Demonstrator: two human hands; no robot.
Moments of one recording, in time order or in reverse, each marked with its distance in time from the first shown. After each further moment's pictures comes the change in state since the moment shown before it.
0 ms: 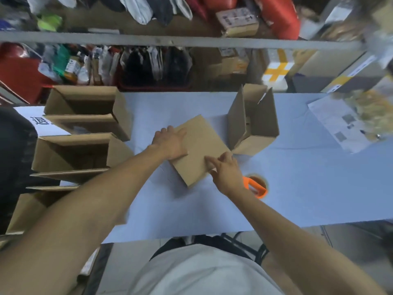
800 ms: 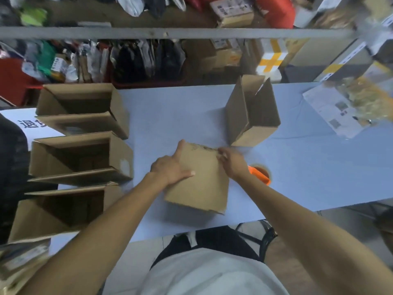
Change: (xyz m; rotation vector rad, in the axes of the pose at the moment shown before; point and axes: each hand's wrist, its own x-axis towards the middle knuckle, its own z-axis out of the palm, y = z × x) left_hand -0.059 -0.003 0.051 -0.270 -0.125 -0.012; right_hand 0.015 0.007 -0.002 0.281 -0.007 0.188
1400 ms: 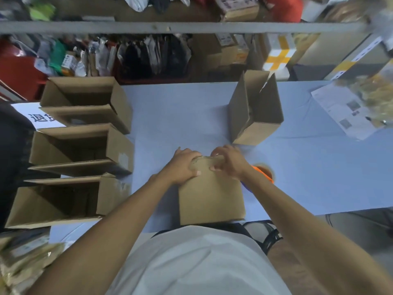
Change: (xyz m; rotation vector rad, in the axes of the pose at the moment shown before) left_hand 0.000 0.027 0.024 -0.317 0.068 0.285; right_hand -0.005 0.007 -0.013 -0.078 -0.233 -0.198
